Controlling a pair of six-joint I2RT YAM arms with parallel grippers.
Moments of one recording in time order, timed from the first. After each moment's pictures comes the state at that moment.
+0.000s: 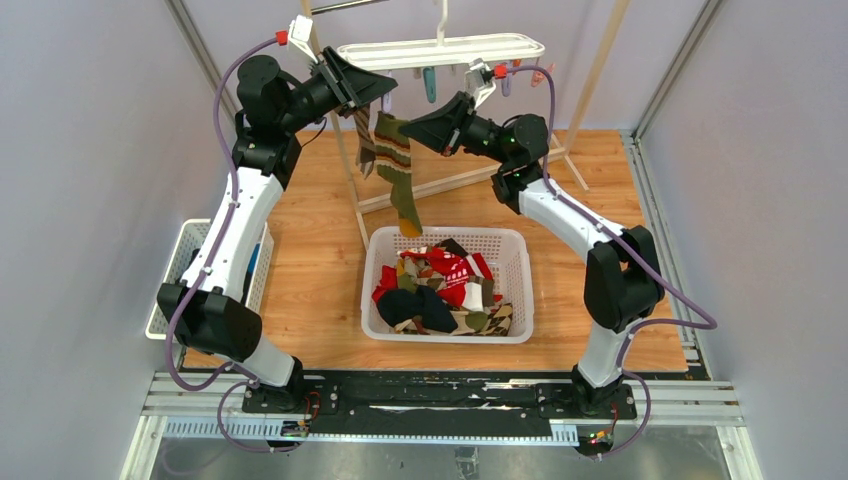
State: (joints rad) left arm -0.20 1.54 1.69 0.03 0.71 -0.95; right arm 0.50 1.81 1.50 0.91 -0.80 0.93
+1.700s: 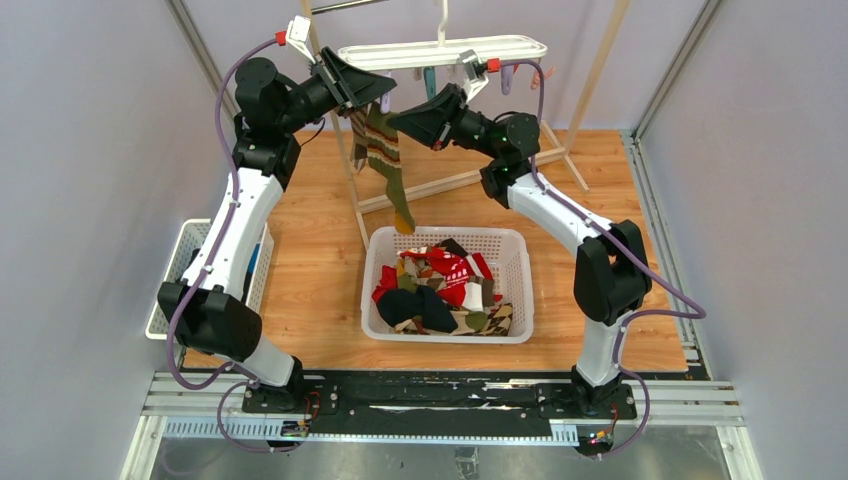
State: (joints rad) left arm -0.19 1.54 1.66 0.10 0.75 -1.00; right arm 0.54 1.88 1.58 1.00 -0.78 0.98
